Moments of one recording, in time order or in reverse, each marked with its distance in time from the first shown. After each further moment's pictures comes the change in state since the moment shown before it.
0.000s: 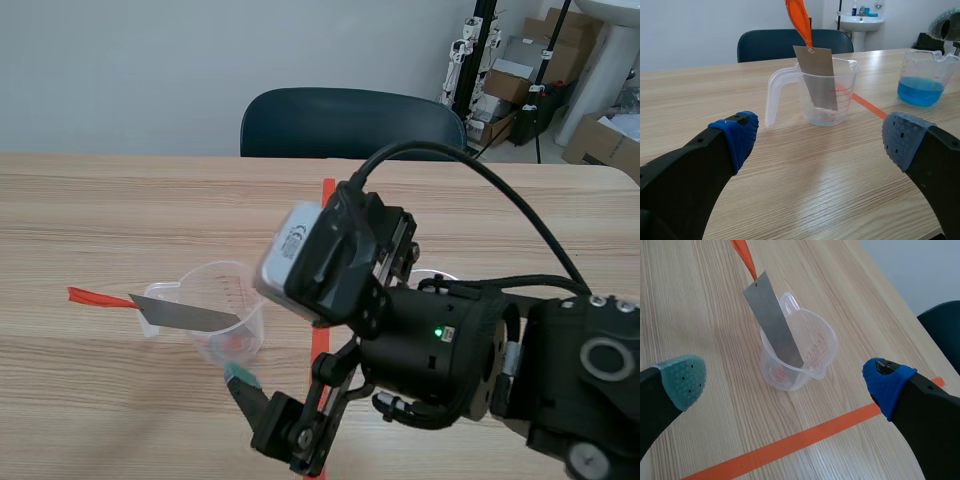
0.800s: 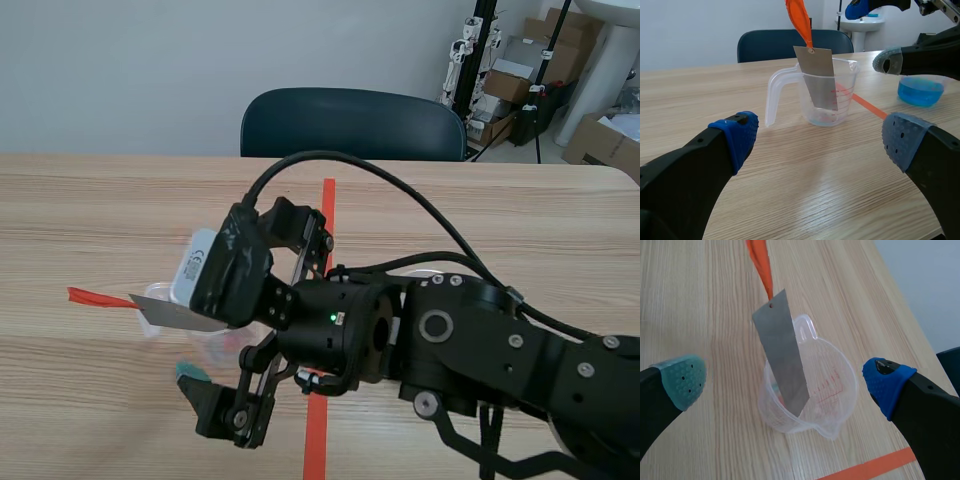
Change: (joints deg) left arm 0.0 0.0 0.0 0.0 0.0 0.0 0.0; right arm 15.5 -9.8 -13.6 -16.6 -3.6 -0.2 4.2
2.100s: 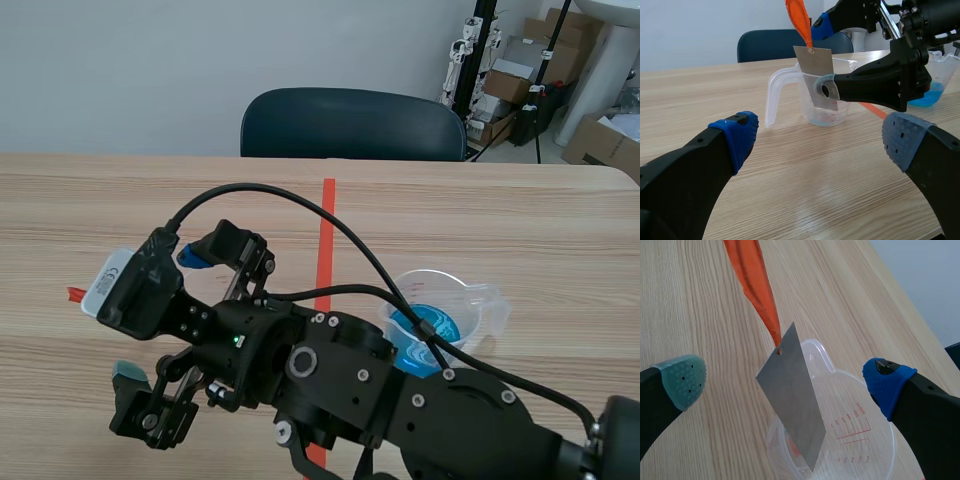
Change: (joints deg) left arm 0.0 0.0 0.0 0.0 0.0 0.0 0.0; right arm -0.2 -15.7 -1.3 -15.1 -4.5 -8.8 -0.8
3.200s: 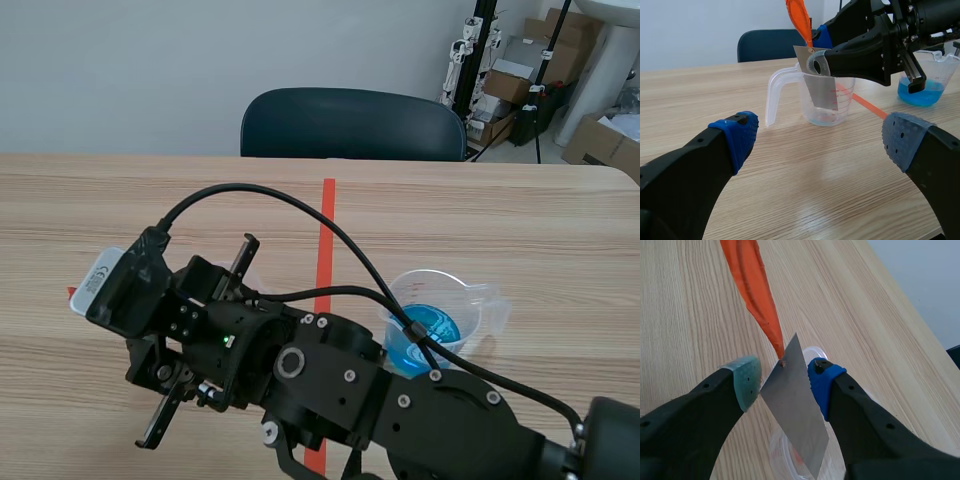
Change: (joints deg) left arm 0.0 0.0 0.0 0.0 0.0 0.0 0.0; right arm 0.0 -1.3 0.0 -0.8 0.0 -0.4 0.3
